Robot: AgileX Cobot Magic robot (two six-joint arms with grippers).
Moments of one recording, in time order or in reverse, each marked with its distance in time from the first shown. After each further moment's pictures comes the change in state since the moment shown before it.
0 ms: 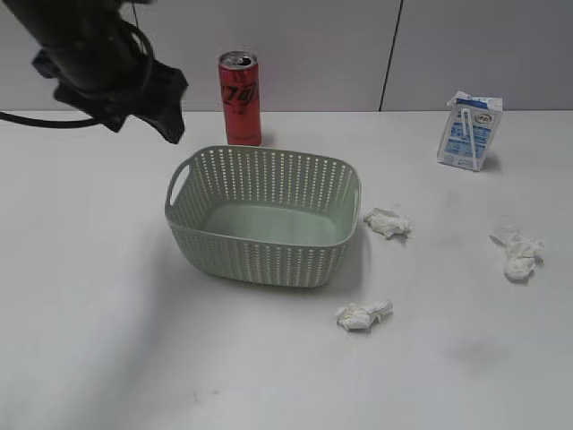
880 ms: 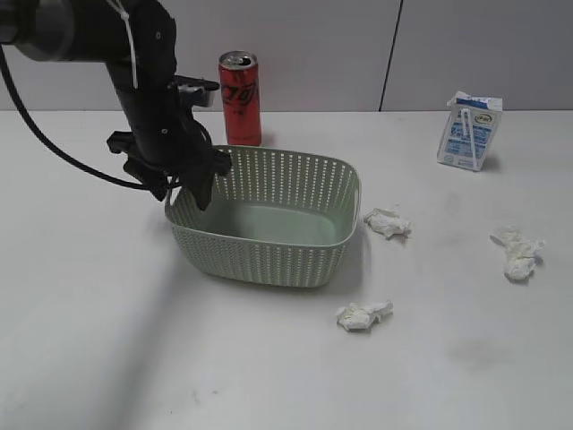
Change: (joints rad) left arm -0.022 0.398 -0.192 0.033 0.045 -0.075; right arm 0.000 0.000 0.000 0.000 0.000 -0.001
